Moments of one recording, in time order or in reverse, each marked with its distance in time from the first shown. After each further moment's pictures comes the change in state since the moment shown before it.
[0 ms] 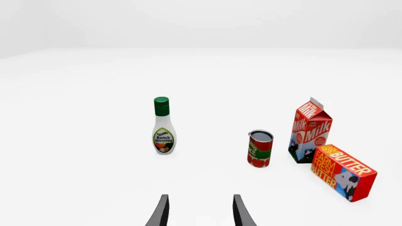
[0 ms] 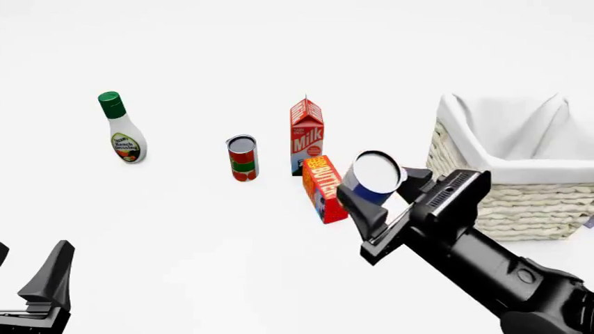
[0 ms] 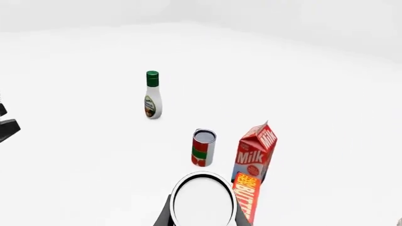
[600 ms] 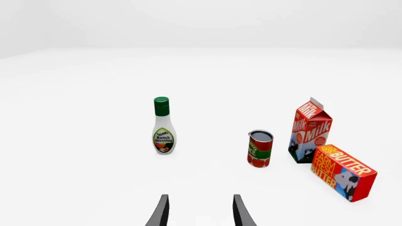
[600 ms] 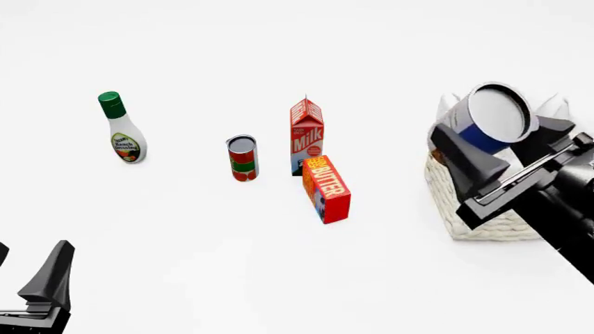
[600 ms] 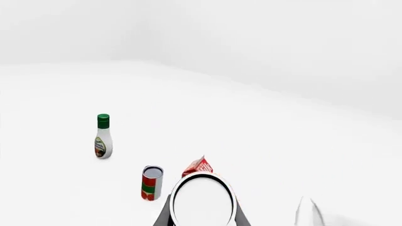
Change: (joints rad) left arm 0.000 0.000 0.000 0.000 0.000; right arm -0.189 -0.443 -0.092 0.360 -0.058
